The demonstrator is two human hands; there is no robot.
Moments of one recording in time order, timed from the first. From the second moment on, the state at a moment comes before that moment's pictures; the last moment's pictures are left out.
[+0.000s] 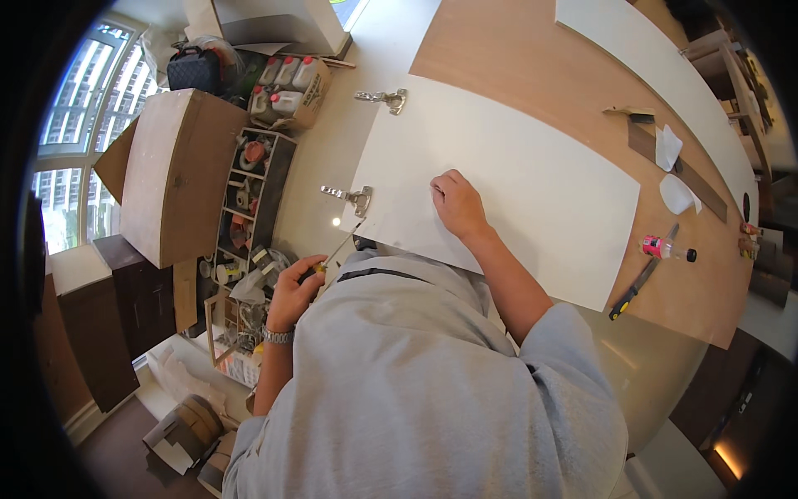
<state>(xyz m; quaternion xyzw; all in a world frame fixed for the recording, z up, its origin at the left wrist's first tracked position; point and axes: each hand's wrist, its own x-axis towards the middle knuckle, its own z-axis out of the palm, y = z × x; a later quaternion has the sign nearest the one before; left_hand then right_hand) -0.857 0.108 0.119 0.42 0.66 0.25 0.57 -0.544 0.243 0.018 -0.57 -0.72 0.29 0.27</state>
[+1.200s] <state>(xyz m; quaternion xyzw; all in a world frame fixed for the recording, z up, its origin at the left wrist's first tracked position) -0.936 0.063 -0.011 -0.04 0.62 0.52 0.59 -0.595 0.386 -0.020 -0.71 -0.68 0.03 0.15</state>
